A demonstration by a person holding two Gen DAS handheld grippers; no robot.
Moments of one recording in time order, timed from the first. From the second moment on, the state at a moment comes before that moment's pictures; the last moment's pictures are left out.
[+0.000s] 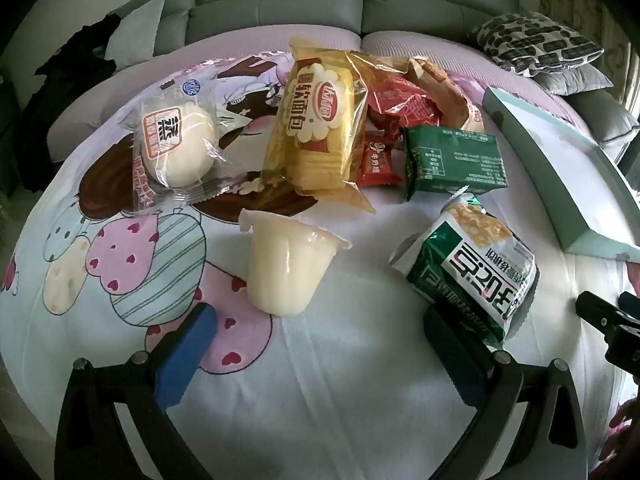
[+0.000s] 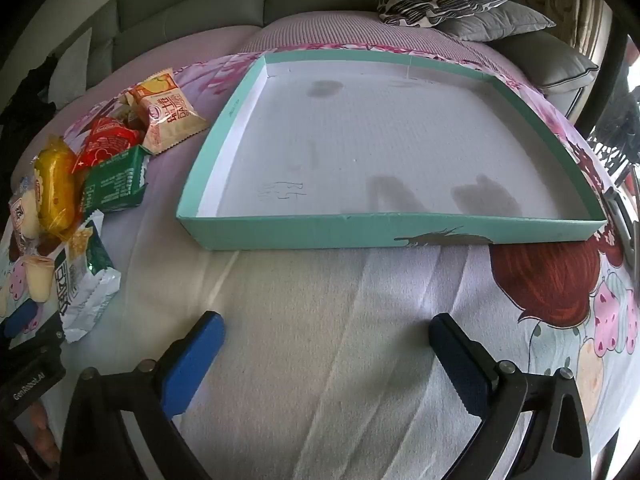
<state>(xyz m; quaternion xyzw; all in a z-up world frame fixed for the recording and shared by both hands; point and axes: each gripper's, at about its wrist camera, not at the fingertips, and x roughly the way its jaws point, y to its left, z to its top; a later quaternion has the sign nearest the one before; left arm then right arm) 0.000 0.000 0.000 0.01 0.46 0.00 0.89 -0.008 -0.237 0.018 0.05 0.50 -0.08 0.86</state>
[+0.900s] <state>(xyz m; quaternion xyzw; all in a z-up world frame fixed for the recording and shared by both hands) 0.005 0.001 0.000 0.01 0.46 -0.01 0.89 -0.010 -0.238 0.019 0.05 0.50 -0.08 0.86</state>
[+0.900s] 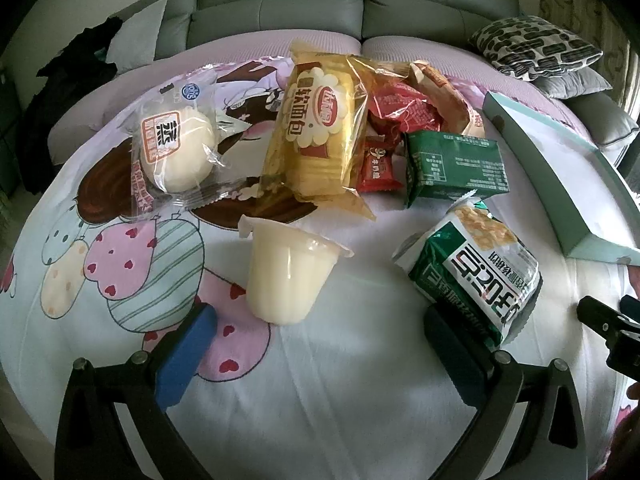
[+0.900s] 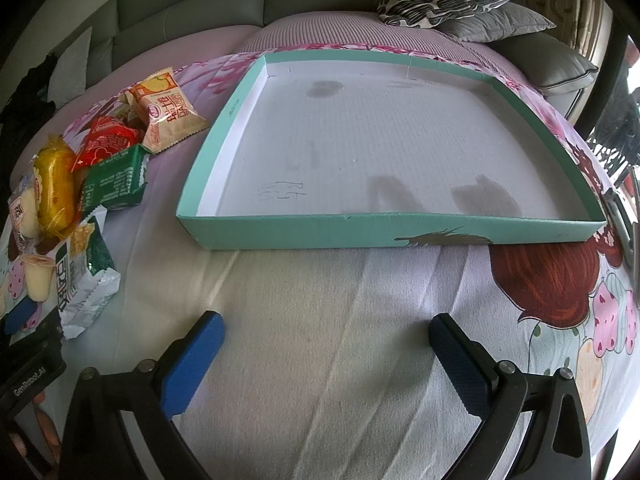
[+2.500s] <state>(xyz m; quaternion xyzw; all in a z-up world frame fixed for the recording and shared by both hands) 0.003 0.001 -0.001 0.01 0.45 -0.01 0.89 -0.009 -0.237 0.019 0.04 0.50 -0.08 0.86</state>
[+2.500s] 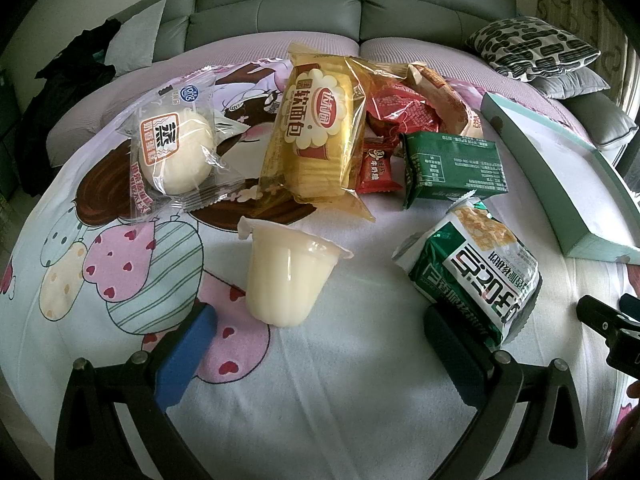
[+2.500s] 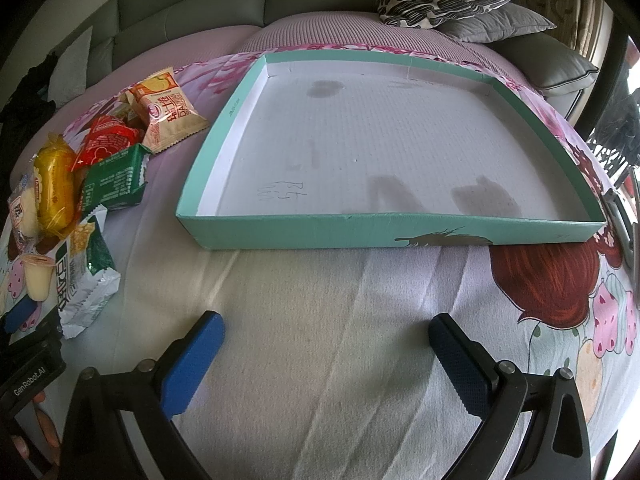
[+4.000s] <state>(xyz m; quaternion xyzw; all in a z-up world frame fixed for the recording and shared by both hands) 0.014 0.048 0.034 -0.03 0.47 -0.06 0.88 0.011 -0.128 0.051 -0.01 0.48 0.13 0.87</state>
